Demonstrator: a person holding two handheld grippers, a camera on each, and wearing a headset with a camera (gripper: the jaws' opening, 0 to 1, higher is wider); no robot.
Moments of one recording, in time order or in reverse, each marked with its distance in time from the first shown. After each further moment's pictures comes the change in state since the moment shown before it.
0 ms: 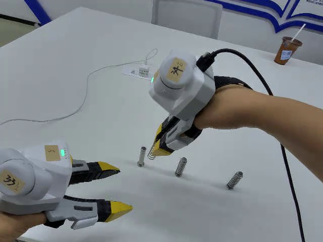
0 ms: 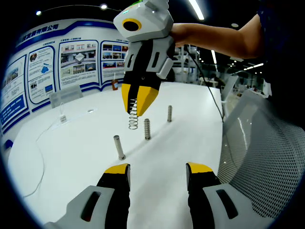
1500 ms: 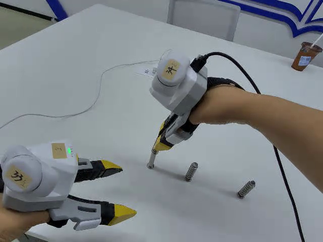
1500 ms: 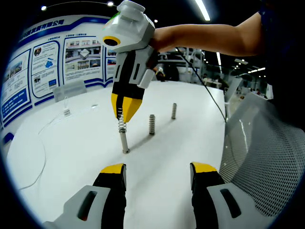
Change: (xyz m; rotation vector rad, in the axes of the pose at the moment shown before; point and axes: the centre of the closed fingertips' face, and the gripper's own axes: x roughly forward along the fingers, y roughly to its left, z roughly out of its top) left arm -0.006 0.011 -0.011 -0.045 0.012 0.024; right arm 0.030 -0.024 0.003 0.029 0.056 0.021
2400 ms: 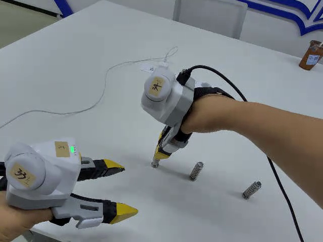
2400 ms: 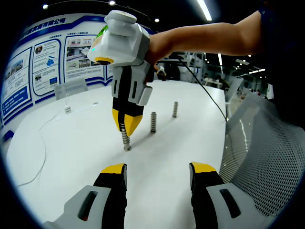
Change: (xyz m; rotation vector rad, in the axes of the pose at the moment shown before) left arm -0.002 0.000 -0.005 -0.013 0.007 0.005; right arm 0.037 0.001 -0.010 -0.023 0.101 0.018
